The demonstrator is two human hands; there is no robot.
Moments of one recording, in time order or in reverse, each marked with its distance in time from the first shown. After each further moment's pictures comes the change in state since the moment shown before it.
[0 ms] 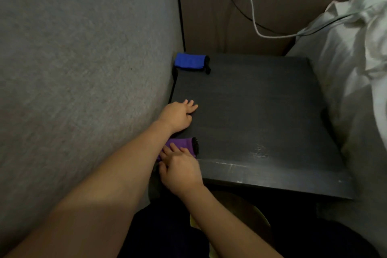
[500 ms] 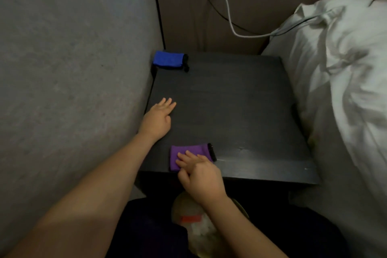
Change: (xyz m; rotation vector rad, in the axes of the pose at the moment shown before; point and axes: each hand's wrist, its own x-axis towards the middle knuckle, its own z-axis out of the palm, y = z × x) left_hand -0.009 0.010 0.034 -0.153 0.221 -0.007; right_hand -0.069 0.059 -0.028 0.041 0.127 0.206
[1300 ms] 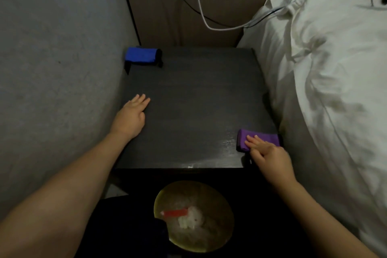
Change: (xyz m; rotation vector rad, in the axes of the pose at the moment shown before) left_hand -0.003 0.000 0.003 0.077 0.043 -0.015; right_hand -0.056 0.165 -0.097 0.033 0.231 0.291
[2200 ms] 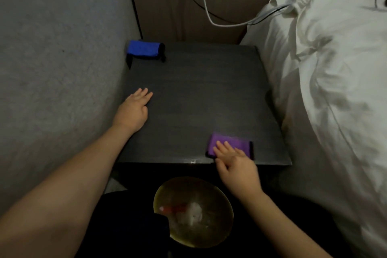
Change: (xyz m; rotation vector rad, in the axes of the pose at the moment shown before) left_hand -0.001 0.003 -0.003 -0.013 0.019 0.002; right_hand -0.029 -0.067 0.050 -0.158 -0.088 -0.109
